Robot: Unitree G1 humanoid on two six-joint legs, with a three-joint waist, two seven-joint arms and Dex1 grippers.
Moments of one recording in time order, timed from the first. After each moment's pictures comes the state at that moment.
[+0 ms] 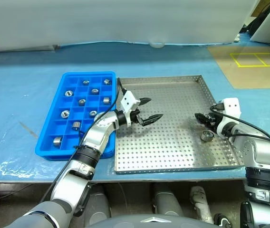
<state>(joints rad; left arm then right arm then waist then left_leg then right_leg) -0.60 0.09 -0.18 0.41 -0.23 0.02 -0.87 -0.29 -0.53 -0.30 0.00 0.28 0.83 0.46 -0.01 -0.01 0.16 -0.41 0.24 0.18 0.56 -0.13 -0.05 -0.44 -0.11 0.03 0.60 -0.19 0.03</state>
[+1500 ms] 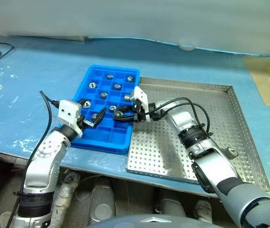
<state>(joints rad) -0.08 0.35 0.13 -0.34 -0.29 0.31 -0.46 -0.85 -0.18 0.31 0.59 0.17 0.23 1.17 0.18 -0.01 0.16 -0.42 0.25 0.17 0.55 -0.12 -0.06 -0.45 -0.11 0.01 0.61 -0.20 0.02</state>
